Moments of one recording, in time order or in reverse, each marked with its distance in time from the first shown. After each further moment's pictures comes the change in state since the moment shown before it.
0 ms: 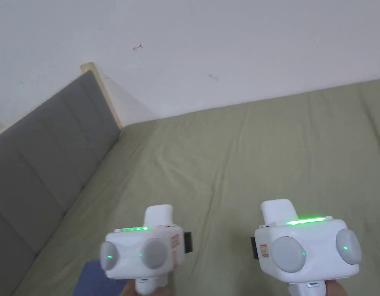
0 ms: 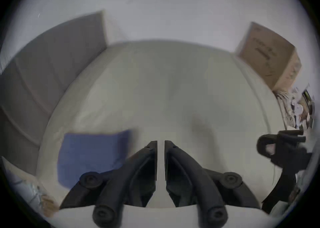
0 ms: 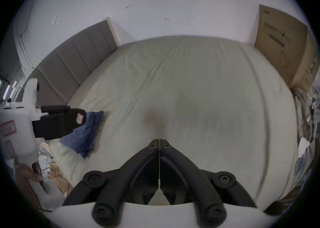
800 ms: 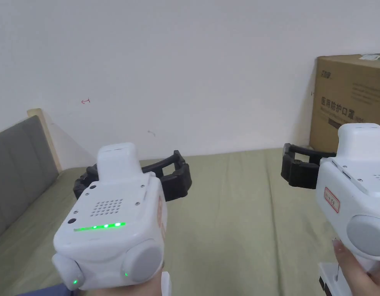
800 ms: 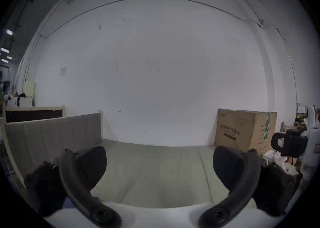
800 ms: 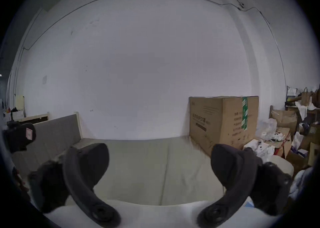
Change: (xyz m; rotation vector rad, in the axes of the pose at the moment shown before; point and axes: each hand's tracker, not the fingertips) left arm 0.172 0.022 0.227 0.850 0.015 0.066; right arm 0.185 0.000 0.274 0.846 -0.349 -0.053
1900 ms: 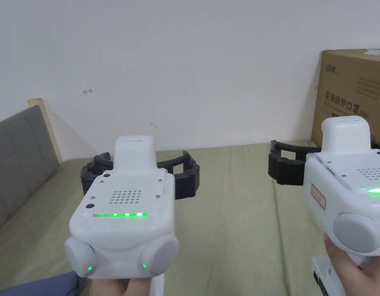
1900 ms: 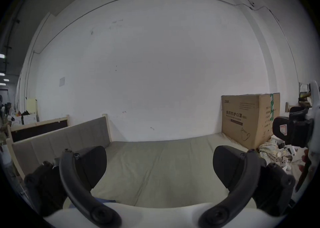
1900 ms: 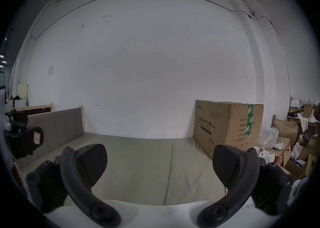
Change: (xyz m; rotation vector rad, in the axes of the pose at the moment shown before) left arm -0.006 -0.001 -0.003 -0.063 0.010 -0.146; right arm -0.040 -0.001 0.002 0.000 0.041 0.068
